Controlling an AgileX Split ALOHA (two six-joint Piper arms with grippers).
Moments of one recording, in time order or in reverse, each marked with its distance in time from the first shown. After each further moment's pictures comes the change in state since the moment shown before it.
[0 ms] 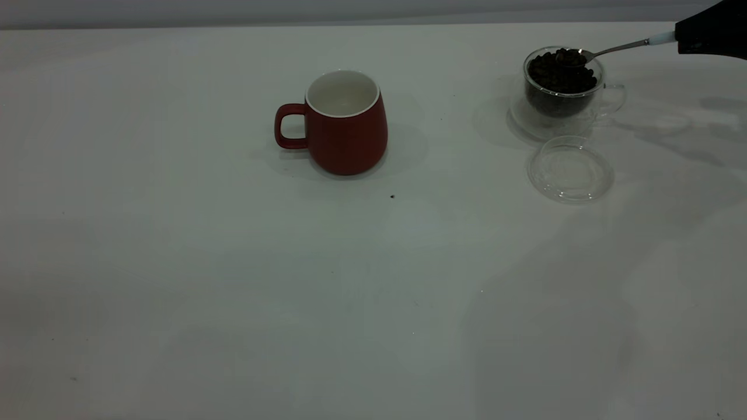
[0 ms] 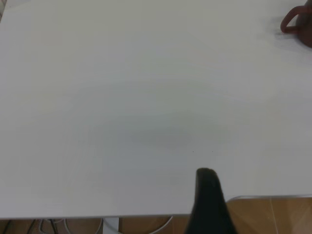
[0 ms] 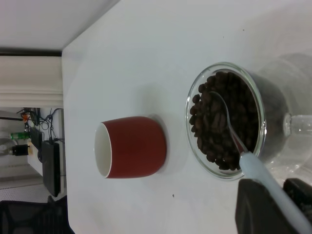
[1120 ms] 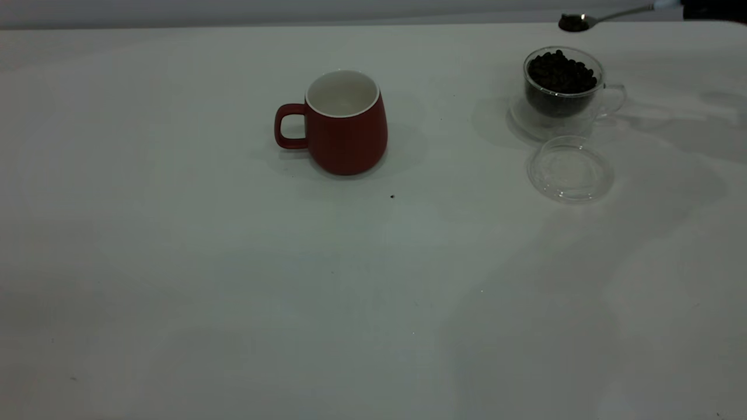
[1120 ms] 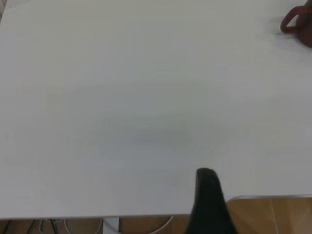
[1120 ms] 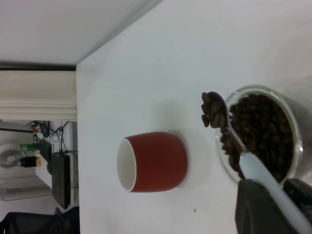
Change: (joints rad) left arm 0.000 0.000 0.000 0.000 0.000 0.001; right arm 0.012 -0.067 0.000 0.027 0.006 0.053
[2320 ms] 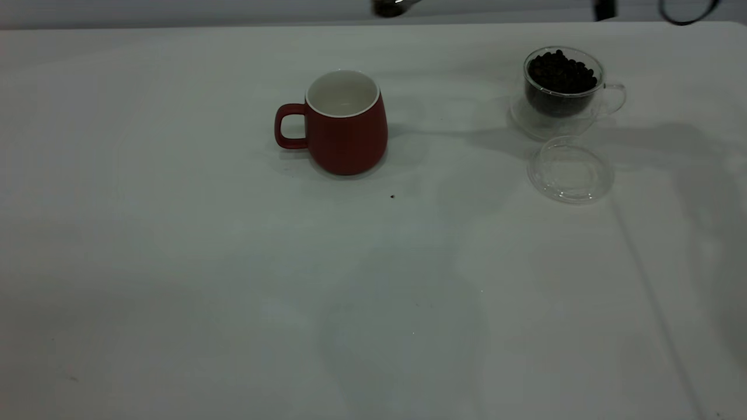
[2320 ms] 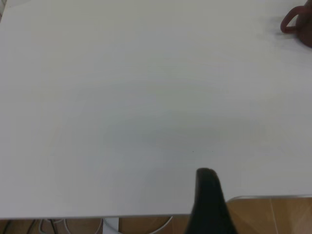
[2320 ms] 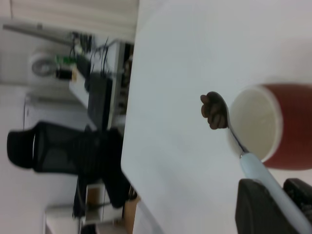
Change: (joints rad) left arm 0.000 0.000 0.000 0.000 0.000 -0.001; right arm 0.407 -0.043 0.000 0.120 0.001 0.015
